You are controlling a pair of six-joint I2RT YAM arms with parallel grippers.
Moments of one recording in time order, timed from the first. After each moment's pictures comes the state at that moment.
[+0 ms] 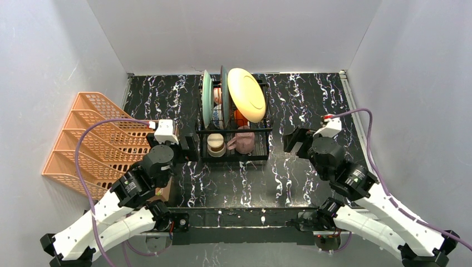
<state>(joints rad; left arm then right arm) -0.87 0.59 0.77 -0.56 -0.68 -0.37 0.85 0.64 0.74 -0.49 0.57 0.62</state>
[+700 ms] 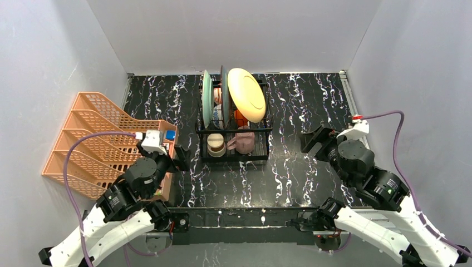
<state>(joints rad) -0.87 0.38 0.74 -0.66 -0.60 -0.35 0.85 0.55 0.98 -0.80 0.60 0.73</state>
